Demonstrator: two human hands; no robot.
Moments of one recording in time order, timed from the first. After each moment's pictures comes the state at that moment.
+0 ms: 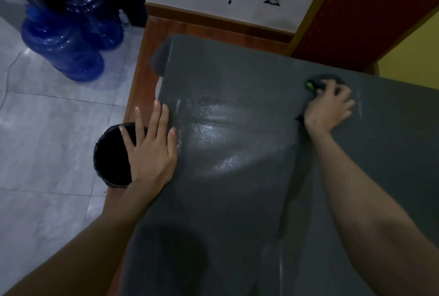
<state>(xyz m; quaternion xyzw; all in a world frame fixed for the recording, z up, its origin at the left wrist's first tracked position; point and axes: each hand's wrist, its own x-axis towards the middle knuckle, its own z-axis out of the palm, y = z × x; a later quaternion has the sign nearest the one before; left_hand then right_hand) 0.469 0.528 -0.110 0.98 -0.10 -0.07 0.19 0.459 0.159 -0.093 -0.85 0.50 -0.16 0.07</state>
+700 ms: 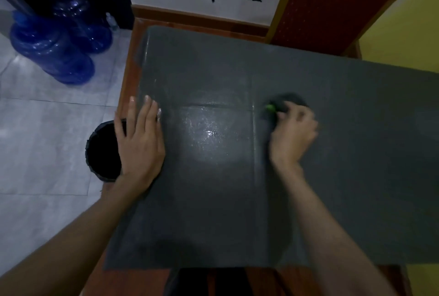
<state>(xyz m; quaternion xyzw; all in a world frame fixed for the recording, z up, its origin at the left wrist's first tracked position) 0.426 0.516 -0.083 0.97 -0.16 0.01 0.17 0.347 0.231 -0.081 -0.89 0.43 -0.18 0.05</state>
